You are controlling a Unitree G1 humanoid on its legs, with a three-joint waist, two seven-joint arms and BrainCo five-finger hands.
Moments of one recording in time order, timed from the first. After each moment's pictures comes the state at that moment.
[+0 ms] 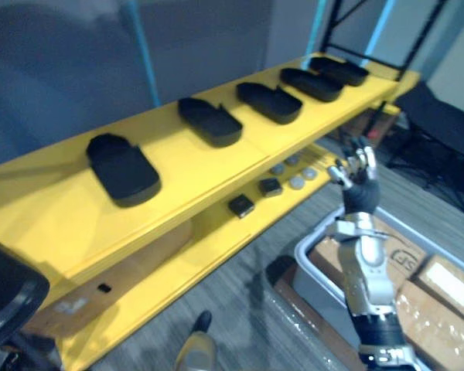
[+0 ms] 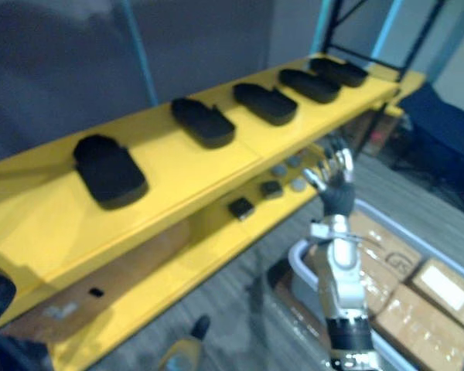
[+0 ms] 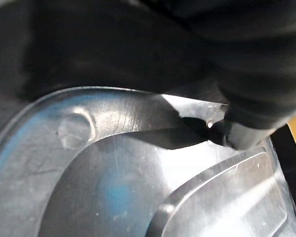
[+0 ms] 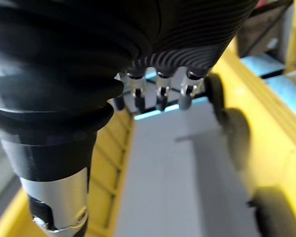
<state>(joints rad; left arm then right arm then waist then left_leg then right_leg) 0.43 -0.05 0.73 -0.44 -0.24 -0.30 0.41 -0.09 -0.18 -0.16 -0.04 0.38 -0.17 -0.18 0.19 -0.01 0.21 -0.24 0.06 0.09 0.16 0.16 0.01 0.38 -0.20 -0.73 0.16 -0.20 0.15</state>
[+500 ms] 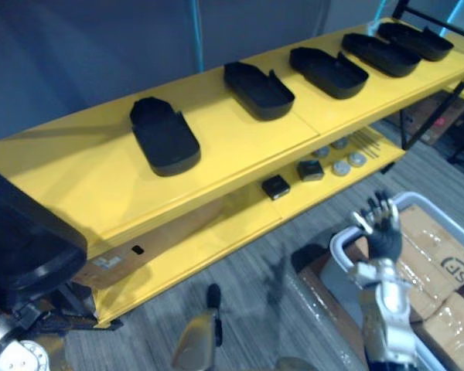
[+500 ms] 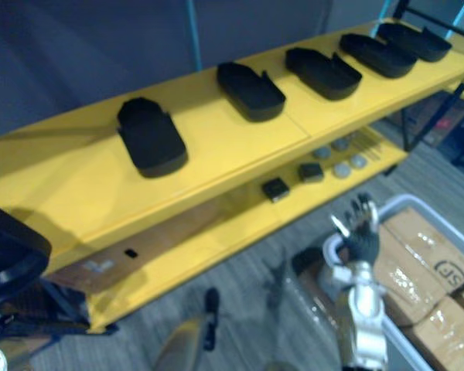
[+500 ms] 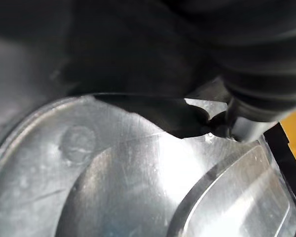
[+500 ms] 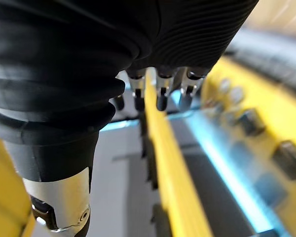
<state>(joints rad) 0.33 0.08 0.62 -0.48 -0.31 -0.28 0.37 0.24 -0.08 -0.20 -0.13 0.38 -0.20 -0.05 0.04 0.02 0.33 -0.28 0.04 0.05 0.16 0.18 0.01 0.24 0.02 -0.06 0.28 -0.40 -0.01</state>
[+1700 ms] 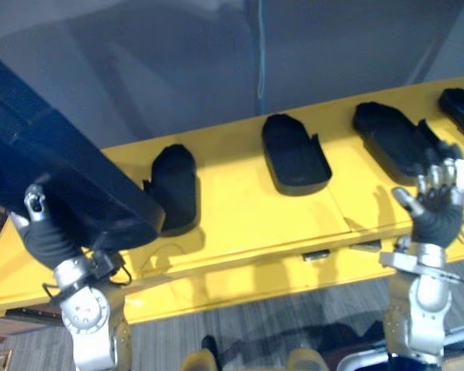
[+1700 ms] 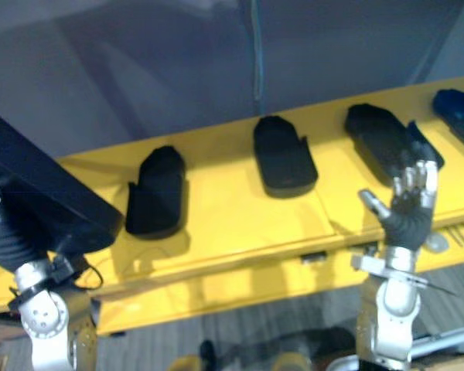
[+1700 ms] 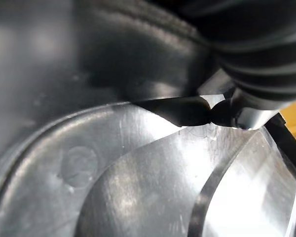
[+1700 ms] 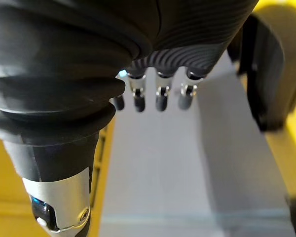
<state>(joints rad) 0.11 0.05 0.28 -0.51 -0.19 -0.25 0.35 0.08 -0.12 -0.39 -0.30 0.31 -0.31 -0.06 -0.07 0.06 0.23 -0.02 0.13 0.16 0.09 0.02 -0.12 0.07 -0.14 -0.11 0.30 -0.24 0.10</state>
